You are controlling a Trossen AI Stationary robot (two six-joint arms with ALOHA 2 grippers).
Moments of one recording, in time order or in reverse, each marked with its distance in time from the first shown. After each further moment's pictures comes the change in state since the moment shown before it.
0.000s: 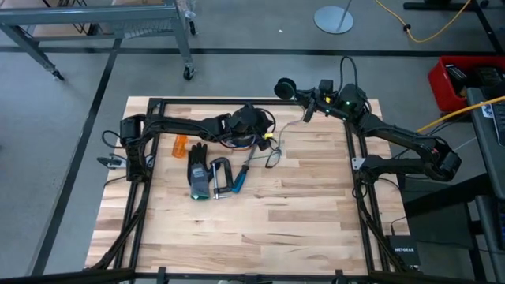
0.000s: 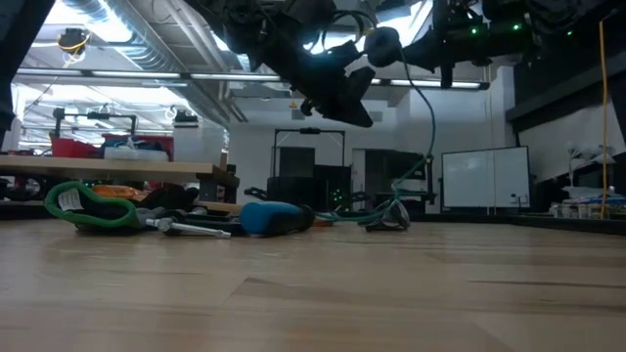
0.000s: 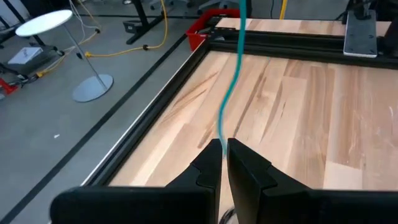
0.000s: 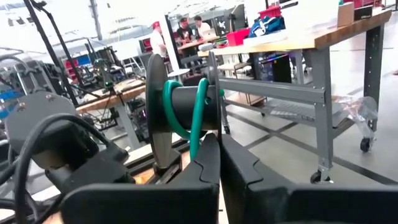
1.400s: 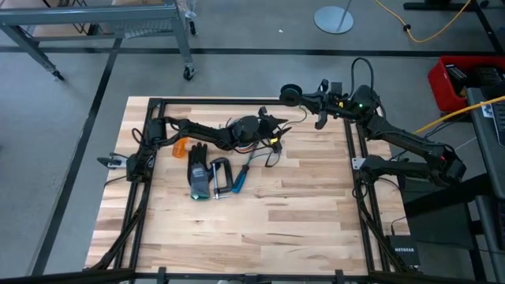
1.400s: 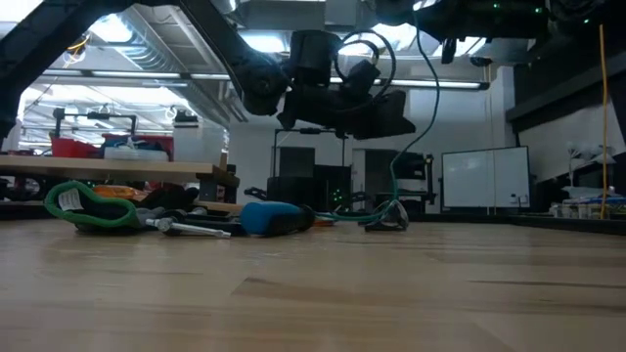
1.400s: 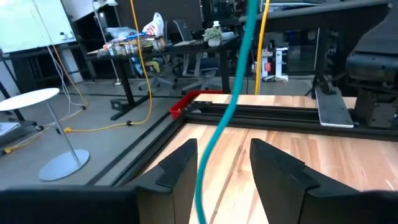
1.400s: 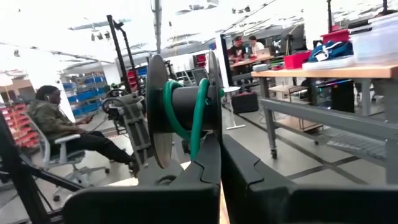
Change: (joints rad) left arm 0.013 0.274 0.003 0.645 0.119 0.062; right arm 0.002 -0.107 -0.001 0.041 -0.214 0.021
